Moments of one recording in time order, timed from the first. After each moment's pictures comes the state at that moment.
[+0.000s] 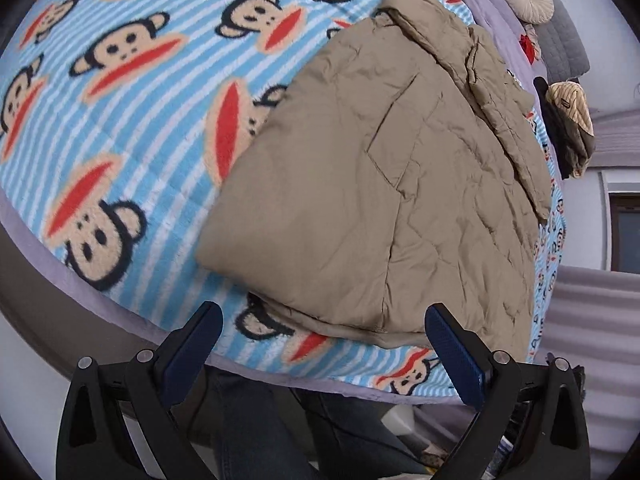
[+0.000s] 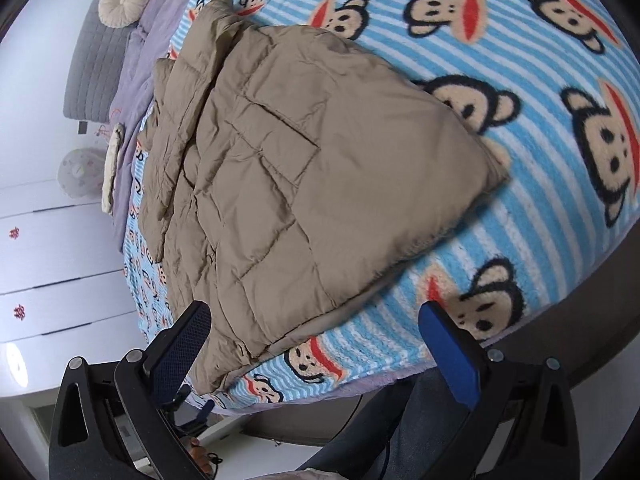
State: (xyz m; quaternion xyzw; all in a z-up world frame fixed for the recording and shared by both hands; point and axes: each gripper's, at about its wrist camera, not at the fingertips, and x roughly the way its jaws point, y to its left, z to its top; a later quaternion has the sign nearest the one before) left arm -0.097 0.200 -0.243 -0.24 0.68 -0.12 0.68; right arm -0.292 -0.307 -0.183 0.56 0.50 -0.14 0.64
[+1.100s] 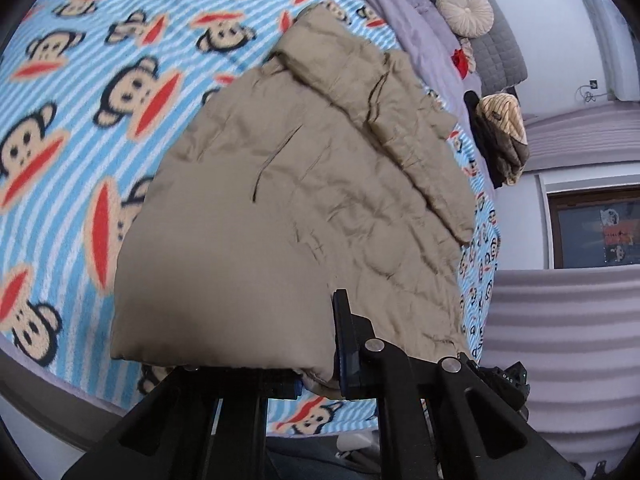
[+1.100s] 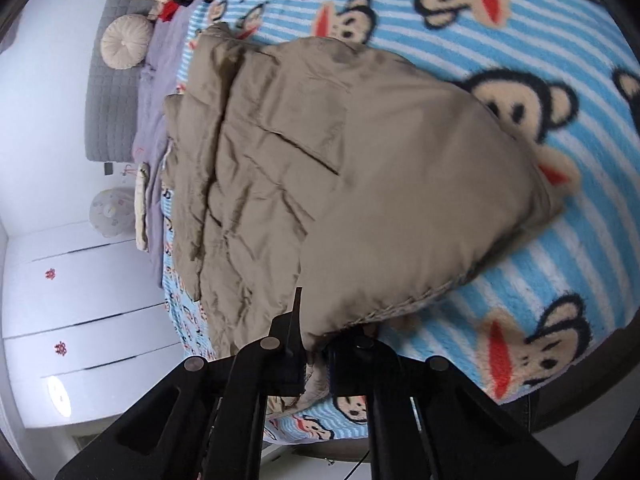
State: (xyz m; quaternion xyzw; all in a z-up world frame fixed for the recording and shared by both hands) left arm -0.028 0.159 -0.186 -0.29 0.61 -0.21 0.71; right arm -0.259 -0.315 -0.191 0.61 0.43 -0.12 0.65
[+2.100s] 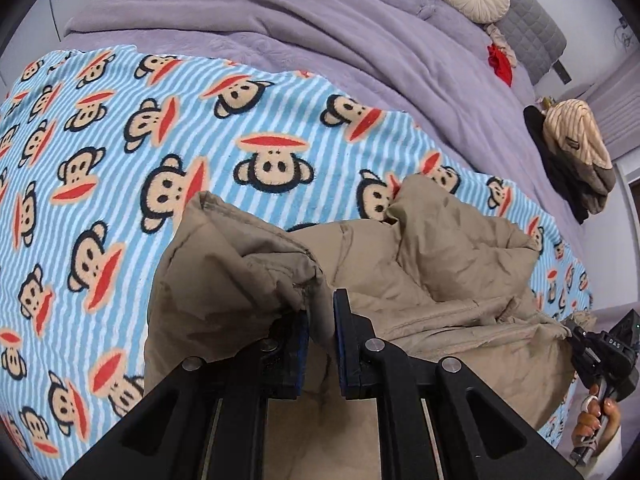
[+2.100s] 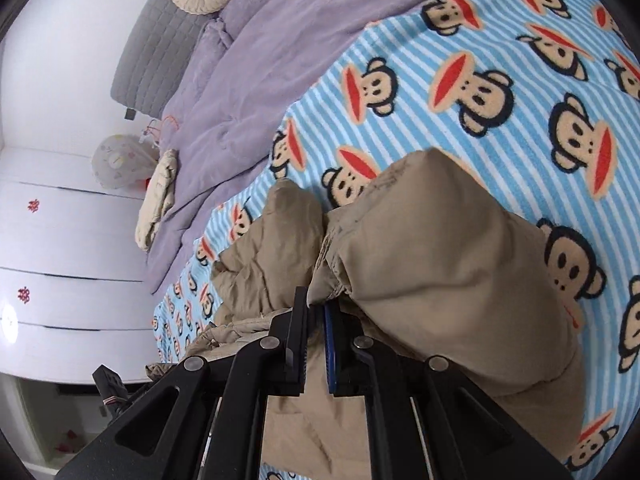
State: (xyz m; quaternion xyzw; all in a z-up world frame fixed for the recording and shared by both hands) left arm 0.321 0.019 -0.187 -0.09 0.60 -0.13 0.78; right arm 0.131 -0.446 -0.173 0.48 0.48 -0.06 0.73
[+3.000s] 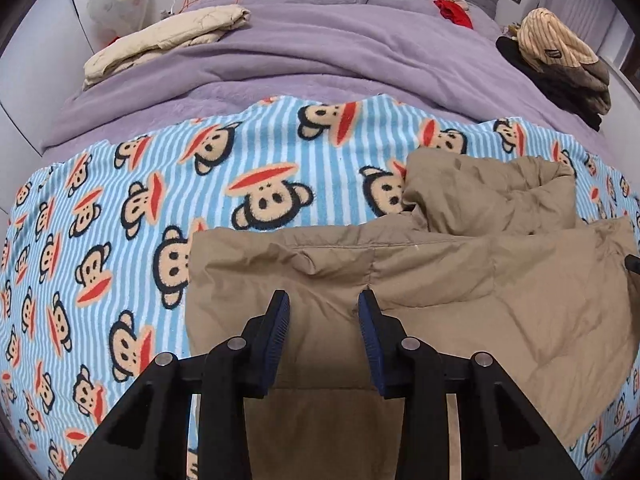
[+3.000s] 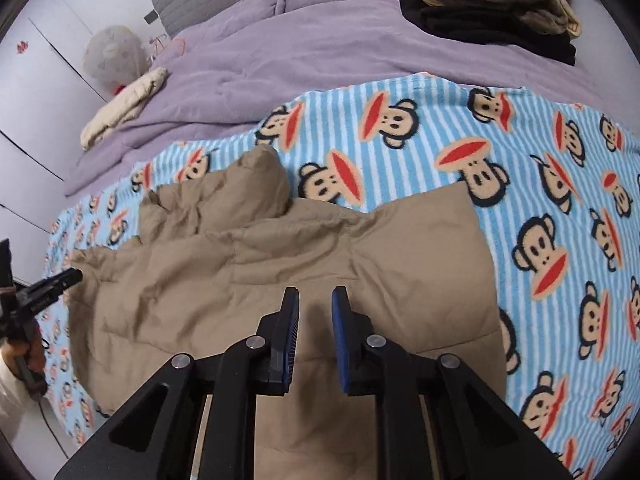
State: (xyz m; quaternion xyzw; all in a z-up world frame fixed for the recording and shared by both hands) left arm 0.316 -0.006 -0.201 0.09 0.55 -0.16 0.82; right arm 0.127 -0.405 -0.153 0.19 0.54 -0.09 0.81
